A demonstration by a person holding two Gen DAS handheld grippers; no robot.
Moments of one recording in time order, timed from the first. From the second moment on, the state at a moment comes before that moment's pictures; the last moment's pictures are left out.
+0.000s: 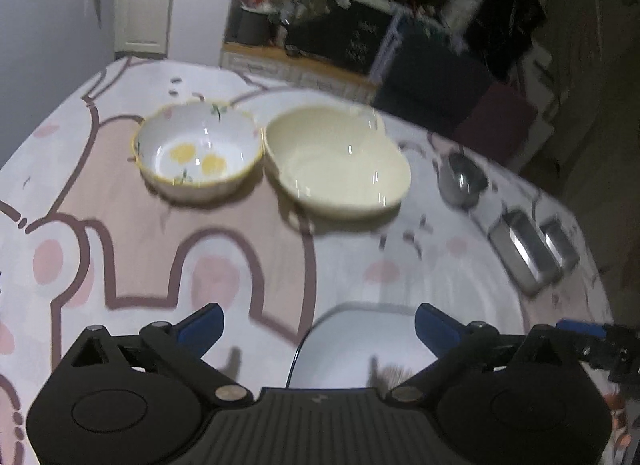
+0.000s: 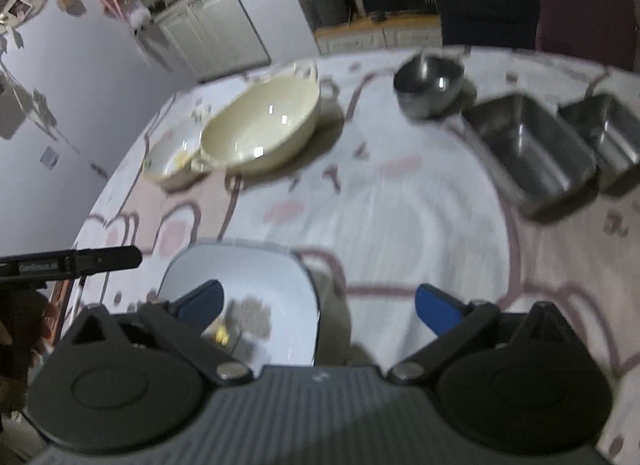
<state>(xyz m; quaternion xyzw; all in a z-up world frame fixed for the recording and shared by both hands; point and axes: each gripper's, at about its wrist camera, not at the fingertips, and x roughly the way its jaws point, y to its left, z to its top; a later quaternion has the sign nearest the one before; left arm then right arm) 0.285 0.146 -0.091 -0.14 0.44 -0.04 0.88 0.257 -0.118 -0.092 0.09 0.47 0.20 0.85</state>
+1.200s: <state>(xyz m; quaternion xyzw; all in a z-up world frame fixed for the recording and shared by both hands) 0.369 0.143 -0.128 -0.27 0.42 0.00 0.87 0.592 -0.004 -0.133 0.05 0.45 0.23 0.86</state>
